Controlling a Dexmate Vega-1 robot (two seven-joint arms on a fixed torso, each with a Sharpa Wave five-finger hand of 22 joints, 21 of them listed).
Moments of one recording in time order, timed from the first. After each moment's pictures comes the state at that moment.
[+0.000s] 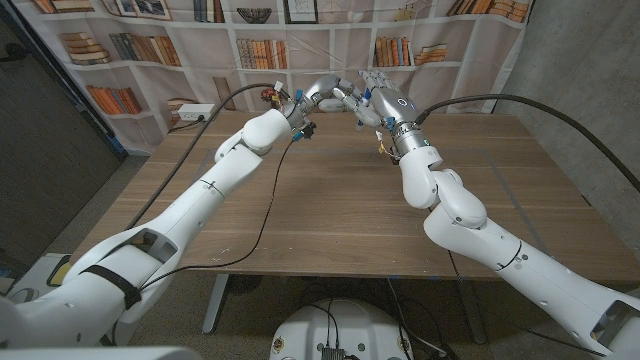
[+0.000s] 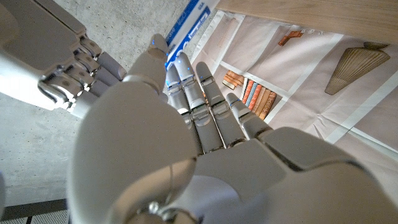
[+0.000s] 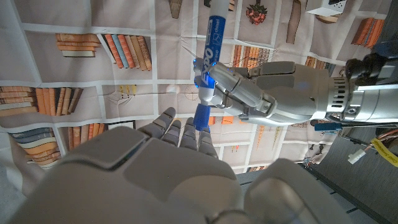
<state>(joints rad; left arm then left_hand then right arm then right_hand) 0.52 0.43 0.53 -1.48 -0.03 -0.25 -0.21 1.18 0.02 0.40 -0.24 0.17 1.05 0.03 0.42 0.24 1.17 -0.10 0.28 0.53 0.90 -0.12 0.18 0.18 0.28 -0.04 0.19 0.17 -0.82 -0.66 -0.71 -2.20 -0.73 -0.63 -0.20 0.11 0.02 -0.17 0.14 0.30 0.01 0.04 0.19 0.18 -0.02 0.05 0.20 0.17 -0.12 0.02 0.19 0.17 -0.04 -0.03 0.28 0.17</state>
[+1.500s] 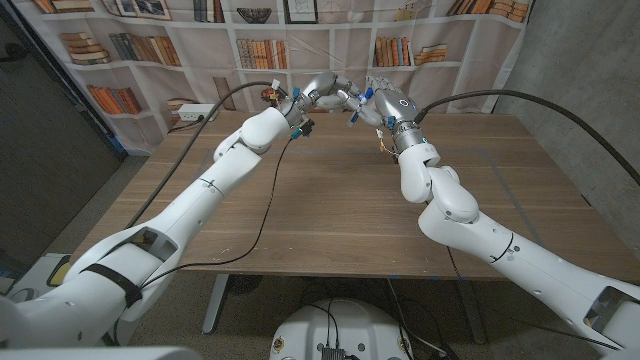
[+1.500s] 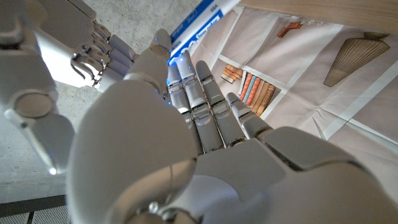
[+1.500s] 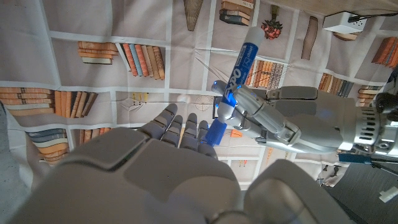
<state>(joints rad) 0.51 0.42 0.53 -1.46 -0.03 -0.27 -0.19 1.18 0.02 0.41 -0.25 0.17 1.06 0.04 0.42 0.24 1.18 -0.10 0.28 0.53 0.91 -0.12 0.19 0.18 0.28 -0.04 0.19 0.17 -0.74 -0.68 -0.79 -2.16 -0.76 -0.72 -0.14 0.11 0.02 -0.19 0.12 0.33 0.10 0.05 0.21 0.18 0.06 0.05 0.21 0.17 -0.04 0.01 0.19 0.17 0.03 -0.03 0.26 0.17</state>
